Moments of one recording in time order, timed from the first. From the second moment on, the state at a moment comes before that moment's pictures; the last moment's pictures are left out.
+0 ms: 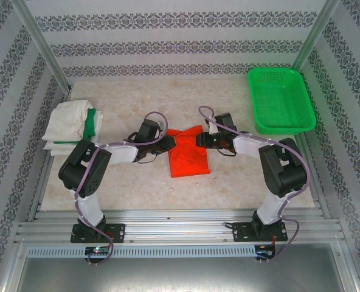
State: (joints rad) left arm -0.47 1.83 0.93 0.16 0.32 -0.84; right arm 0.34 1.77 0.95 -0.07 -0.39 0.37
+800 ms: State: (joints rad) left arm -0.47 1.78 0.94 0.12 0.31 -0.81; right arm 0.34 1.64 0.91 -0.06 -0.38 0.31
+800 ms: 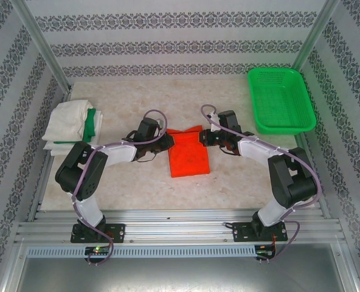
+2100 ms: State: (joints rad) left arm -0.31 2.00 1.12 0.11 0.39 -0.88; right arm 0.44 2.11 1.60 -0.76 -0.44 -0.94
